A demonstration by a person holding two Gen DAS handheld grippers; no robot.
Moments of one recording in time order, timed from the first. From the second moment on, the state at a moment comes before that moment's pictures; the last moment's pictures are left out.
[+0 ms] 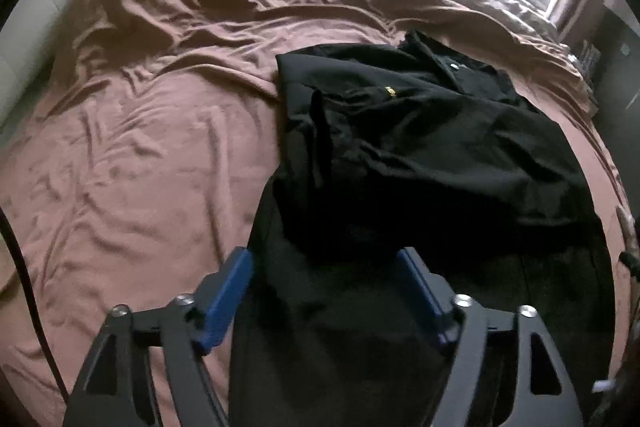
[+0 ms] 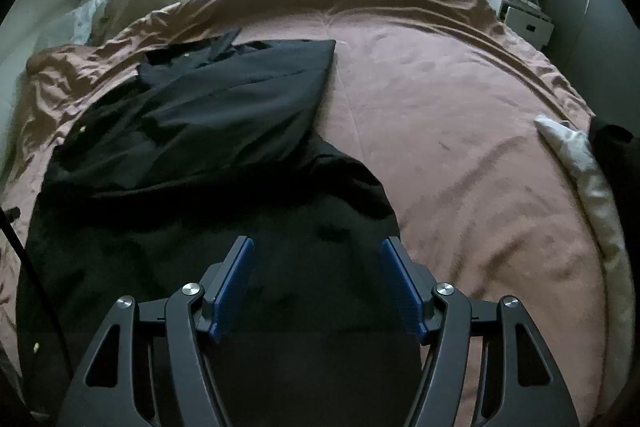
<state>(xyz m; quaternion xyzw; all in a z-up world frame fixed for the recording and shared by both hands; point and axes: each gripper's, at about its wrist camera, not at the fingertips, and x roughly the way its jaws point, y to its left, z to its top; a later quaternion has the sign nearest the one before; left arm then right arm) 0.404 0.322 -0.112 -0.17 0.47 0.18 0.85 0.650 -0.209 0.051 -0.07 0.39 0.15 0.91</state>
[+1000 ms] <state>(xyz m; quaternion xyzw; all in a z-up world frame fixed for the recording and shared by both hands) 0.189 0.248 -0.095 -0.21 0.40 0.16 0.88 0.436 -0.311 0.054 -0.05 0.36 0.18 0.92</state>
